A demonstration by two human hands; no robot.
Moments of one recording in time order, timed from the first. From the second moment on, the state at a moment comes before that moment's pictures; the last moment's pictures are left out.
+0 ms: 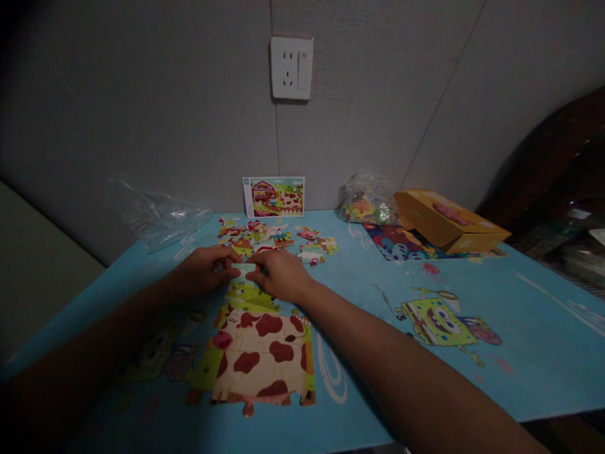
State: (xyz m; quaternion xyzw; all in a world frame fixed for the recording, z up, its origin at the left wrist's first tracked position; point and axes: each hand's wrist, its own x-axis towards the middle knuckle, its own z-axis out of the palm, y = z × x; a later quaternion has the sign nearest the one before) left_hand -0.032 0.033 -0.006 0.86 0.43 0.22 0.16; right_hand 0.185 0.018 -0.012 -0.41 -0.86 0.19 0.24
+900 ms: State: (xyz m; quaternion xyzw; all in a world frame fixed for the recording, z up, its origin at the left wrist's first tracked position) left_hand -0.035 0.033 -0.015 0.90 0.37 0.21 0.10; right_hand 0.190 0.019 -0.007 -0.43 -0.89 0.09 0.16
